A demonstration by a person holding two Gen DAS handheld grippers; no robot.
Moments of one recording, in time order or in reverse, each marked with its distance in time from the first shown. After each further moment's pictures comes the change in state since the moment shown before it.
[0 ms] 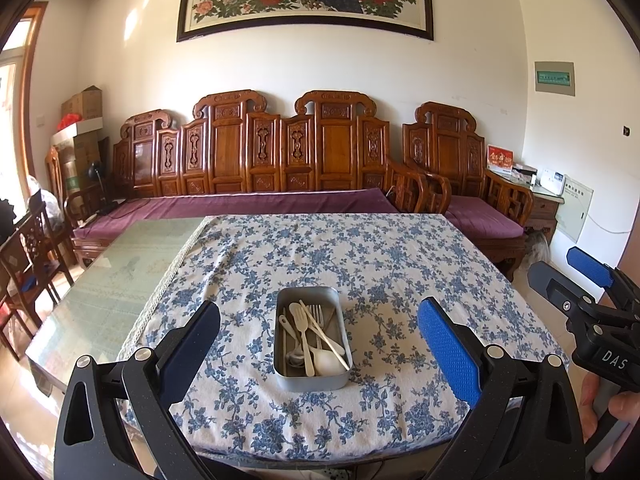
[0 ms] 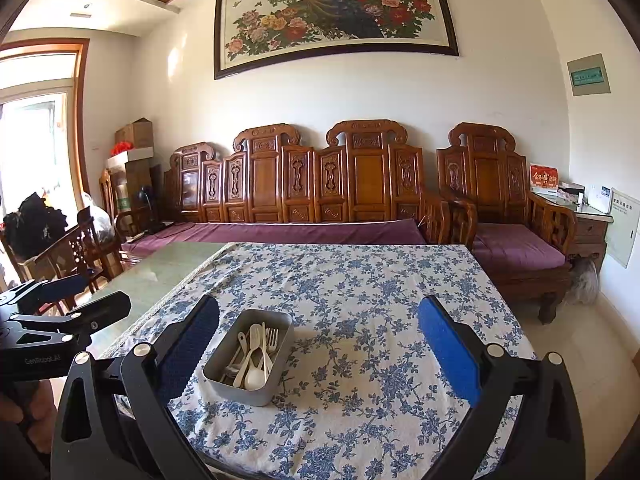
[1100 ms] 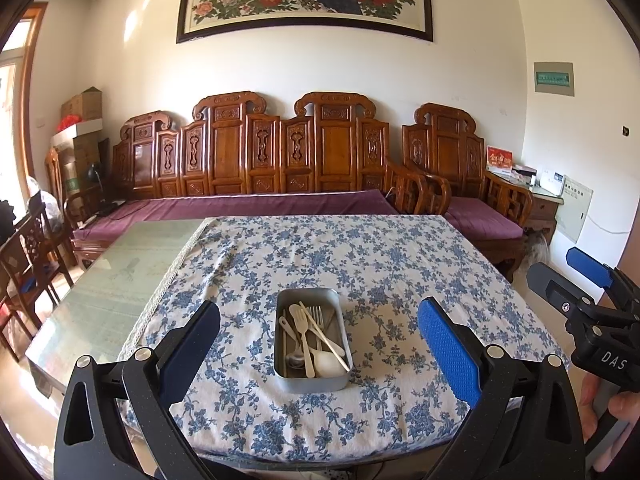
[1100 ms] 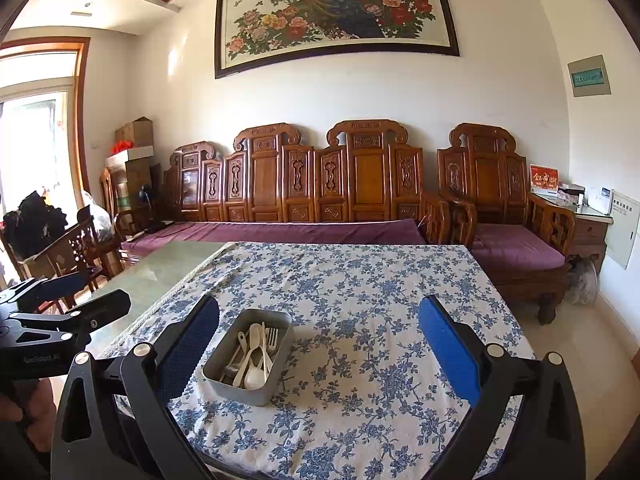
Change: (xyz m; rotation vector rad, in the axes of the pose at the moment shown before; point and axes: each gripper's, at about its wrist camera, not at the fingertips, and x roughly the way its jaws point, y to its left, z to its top) left arm -0.002 -0.001 0.002 0.005 -0.006 0.000; right arm 0.000 -0.002 0.000 -0.003 0.003 0.001
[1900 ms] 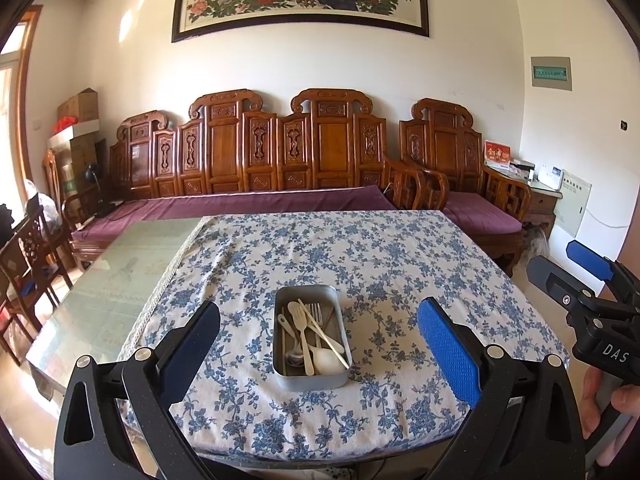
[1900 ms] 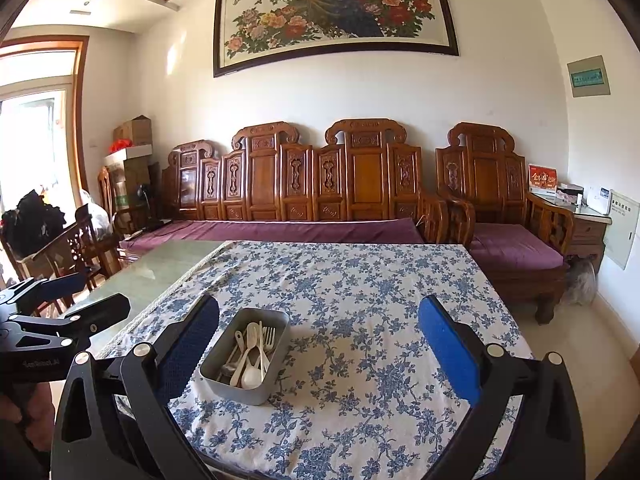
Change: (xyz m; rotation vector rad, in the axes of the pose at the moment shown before) left arm 0.003 0.001 0.000 0.014 0.013 -0.005; right arm 0.000 -0.002 0.001 0.000 0.001 -0.004
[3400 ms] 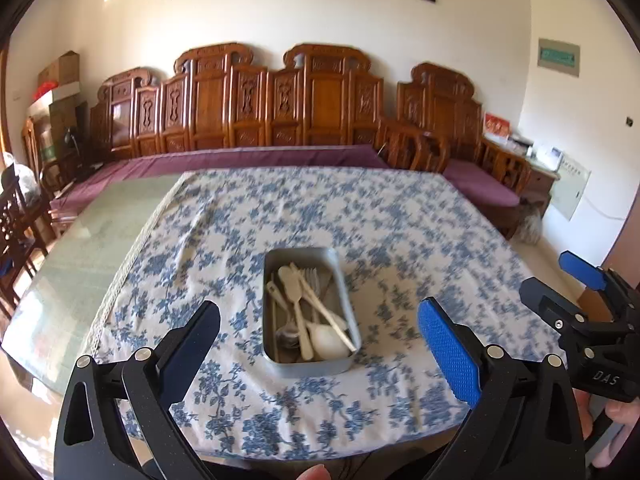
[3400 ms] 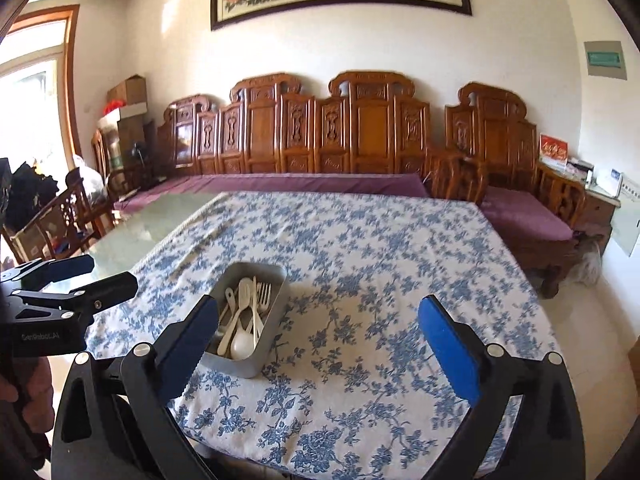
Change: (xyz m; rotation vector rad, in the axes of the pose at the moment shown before) left arm 0.073 0.021 -0.014 -0.029 0.139 -0.076; right arm 0.065 0.003 -0.034 -0.018 0.149 0.001
